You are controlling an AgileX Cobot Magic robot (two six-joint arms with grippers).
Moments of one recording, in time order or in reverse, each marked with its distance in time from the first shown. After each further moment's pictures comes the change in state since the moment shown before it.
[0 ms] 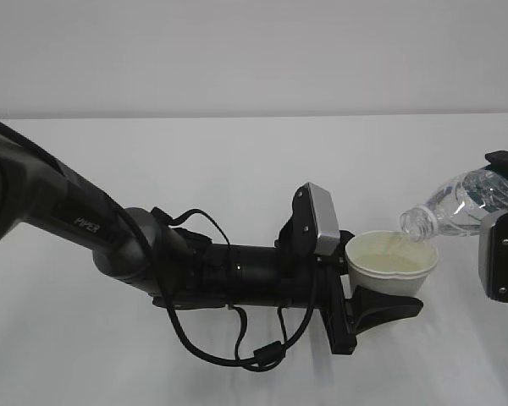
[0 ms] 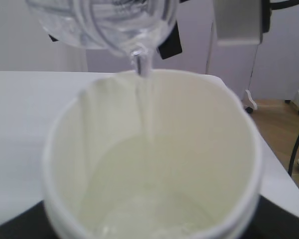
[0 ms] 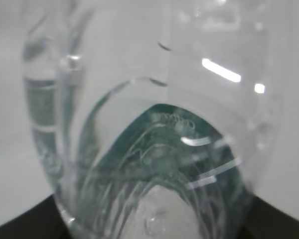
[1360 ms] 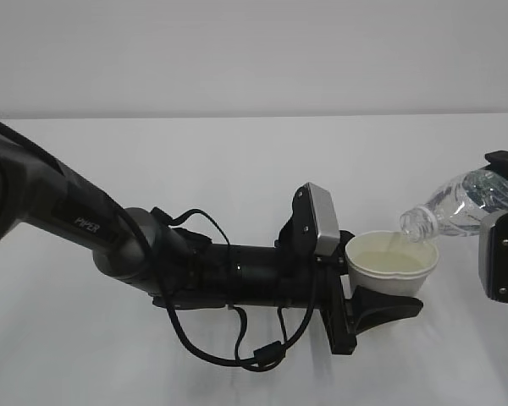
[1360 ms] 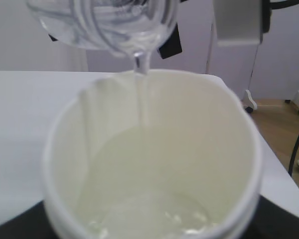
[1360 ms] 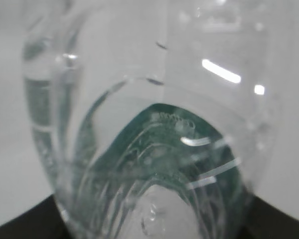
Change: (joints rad) left arm 0.000 0.000 0.000 0.000 0.000 0.000; right arm 0.000 0.000 0.000 0.000 0.002 -0.005
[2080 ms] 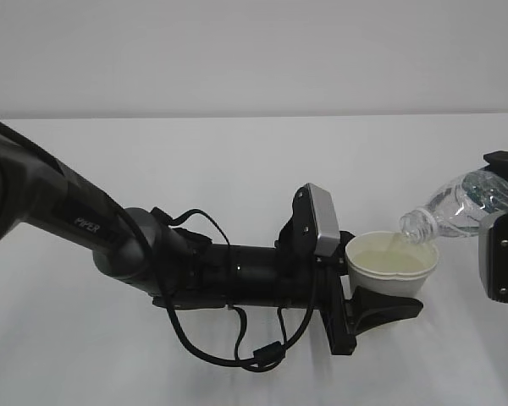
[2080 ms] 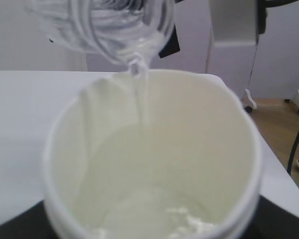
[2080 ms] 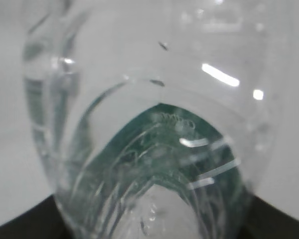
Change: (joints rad) left arm 0.000 0.000 0.000 0.002 0.001 0.000; right arm 0.000 0.000 -0.009 0.000 0.018 -0.021
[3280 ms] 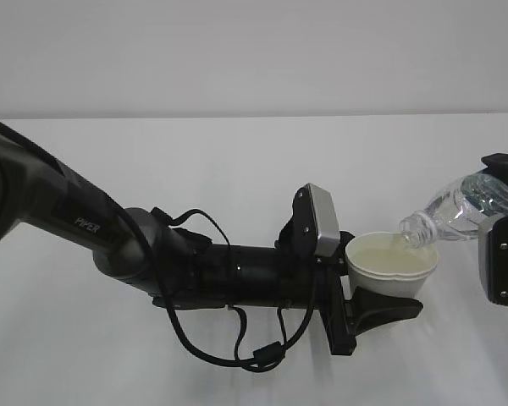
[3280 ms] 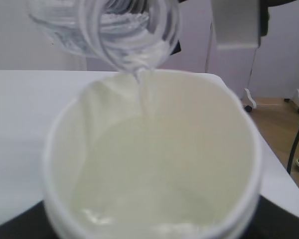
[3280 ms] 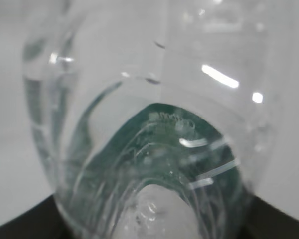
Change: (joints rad) left arm 0.000 0.000 0.000 0.001 0.003 -0.001; right arm 0.000 0.000 0.000 -0.008 0.011 -0.012
